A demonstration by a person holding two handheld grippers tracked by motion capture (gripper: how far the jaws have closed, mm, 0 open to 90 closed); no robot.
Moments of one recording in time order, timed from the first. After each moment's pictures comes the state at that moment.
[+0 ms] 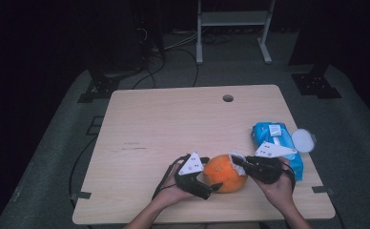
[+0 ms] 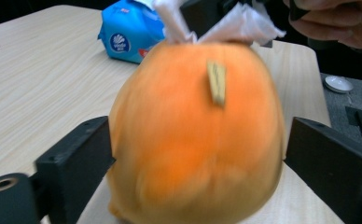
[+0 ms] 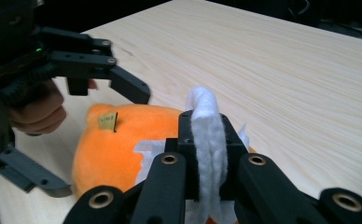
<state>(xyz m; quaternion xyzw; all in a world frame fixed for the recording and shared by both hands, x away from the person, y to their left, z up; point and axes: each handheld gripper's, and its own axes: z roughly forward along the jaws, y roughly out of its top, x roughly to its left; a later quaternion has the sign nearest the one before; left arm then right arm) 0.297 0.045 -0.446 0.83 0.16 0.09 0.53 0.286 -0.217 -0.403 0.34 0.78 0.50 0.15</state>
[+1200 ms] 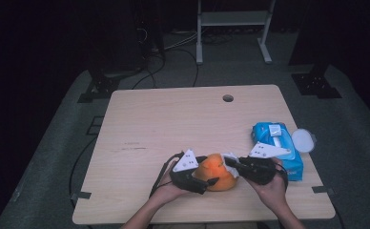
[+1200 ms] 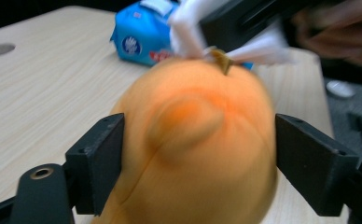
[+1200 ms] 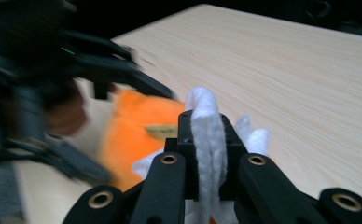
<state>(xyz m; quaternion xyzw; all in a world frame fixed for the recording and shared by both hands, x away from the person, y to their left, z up) 0.300 0.062 -0.435 0.82 0.16 0.09 0.55 0.287 -0.203 -0.406 0.34 0.78 0.51 0.13</state>
